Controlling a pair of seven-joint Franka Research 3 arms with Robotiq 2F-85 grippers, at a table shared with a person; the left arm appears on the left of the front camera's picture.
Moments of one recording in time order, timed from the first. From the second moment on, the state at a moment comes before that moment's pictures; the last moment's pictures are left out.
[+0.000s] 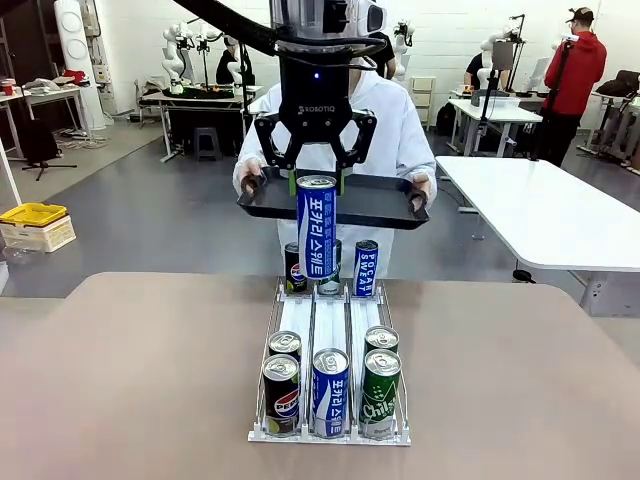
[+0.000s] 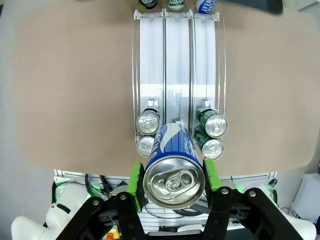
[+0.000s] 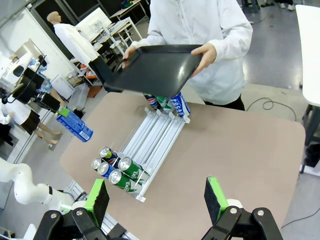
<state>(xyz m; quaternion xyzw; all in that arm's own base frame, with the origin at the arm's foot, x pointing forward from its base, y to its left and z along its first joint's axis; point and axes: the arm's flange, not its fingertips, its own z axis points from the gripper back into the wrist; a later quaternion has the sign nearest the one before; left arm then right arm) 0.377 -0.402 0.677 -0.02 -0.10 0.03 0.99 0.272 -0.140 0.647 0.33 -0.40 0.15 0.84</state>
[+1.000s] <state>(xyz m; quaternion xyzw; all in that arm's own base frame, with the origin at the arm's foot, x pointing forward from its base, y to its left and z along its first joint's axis) 0.375 -0.406 0.675 -0.02 -0.09 0.03 1.00 0.272 -0.140 0.647 0.33 -0.40 0.15 0.84</state>
